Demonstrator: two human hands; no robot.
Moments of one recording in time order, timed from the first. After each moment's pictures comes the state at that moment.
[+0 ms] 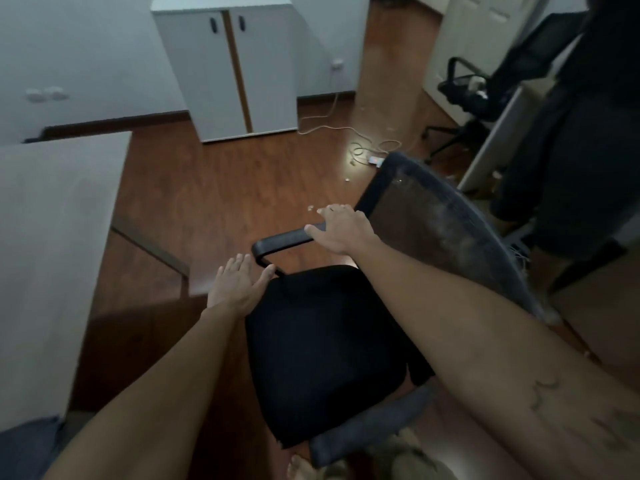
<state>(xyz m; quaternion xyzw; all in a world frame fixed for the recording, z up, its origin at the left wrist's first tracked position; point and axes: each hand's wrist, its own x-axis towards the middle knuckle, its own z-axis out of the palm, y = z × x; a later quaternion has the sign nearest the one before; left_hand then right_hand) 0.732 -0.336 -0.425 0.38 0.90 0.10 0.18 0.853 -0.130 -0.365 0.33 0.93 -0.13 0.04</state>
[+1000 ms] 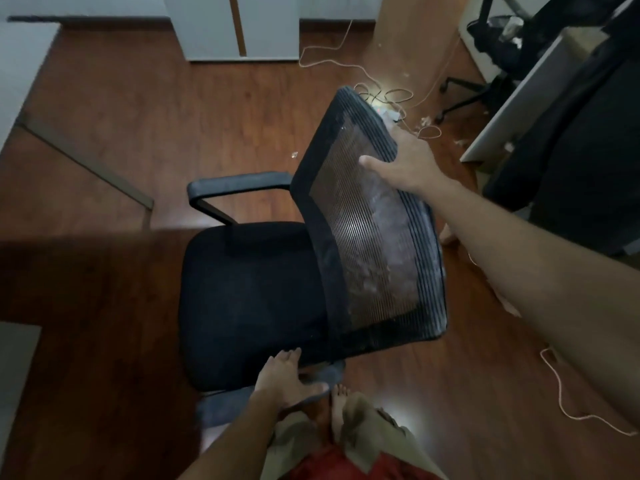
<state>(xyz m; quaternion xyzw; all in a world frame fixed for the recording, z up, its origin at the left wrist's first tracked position) 1.045 -0.272 -0.589 0.36 0.81 -0.01 0.46 1.015 0.093 -0.374 0.33 0.91 -0.24 -0.08</state>
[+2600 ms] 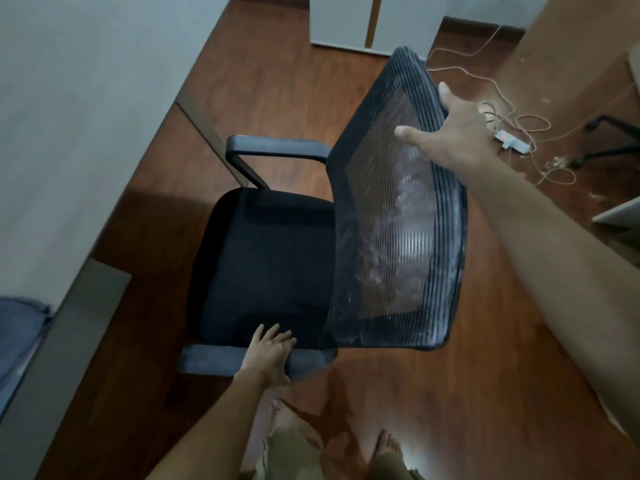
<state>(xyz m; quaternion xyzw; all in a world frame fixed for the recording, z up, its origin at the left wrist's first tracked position) 0.817 -0.377 -0.641 0.37 0.84 -0.10 0.38 0.735 -0.008 -0.373 0.28 0.91 -0.30 -0.11</state>
